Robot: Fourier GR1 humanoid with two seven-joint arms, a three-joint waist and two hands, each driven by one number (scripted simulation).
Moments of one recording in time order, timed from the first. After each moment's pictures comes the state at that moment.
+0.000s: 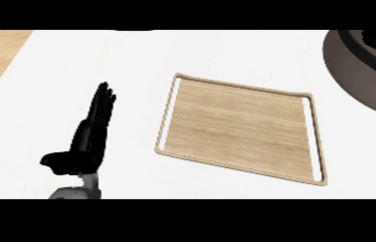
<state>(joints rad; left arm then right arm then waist) -0.04 0.02 -0.07 -1.59 -0.01 0.13 -0.10 -0.98 -0.68 -0.46 -0.24 1.13 -0.31 0.11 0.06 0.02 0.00</state>
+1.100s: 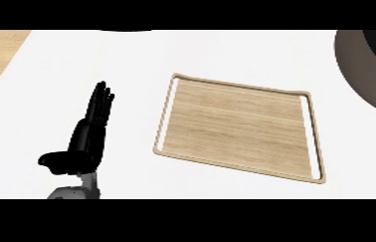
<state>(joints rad) -0.04 0.02 -0.06 -1.59 -0.01 0.13 -0.10 -0.92 -0.71 -0.90 -0.25 0.65 -0.29 -0.24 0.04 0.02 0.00</state>
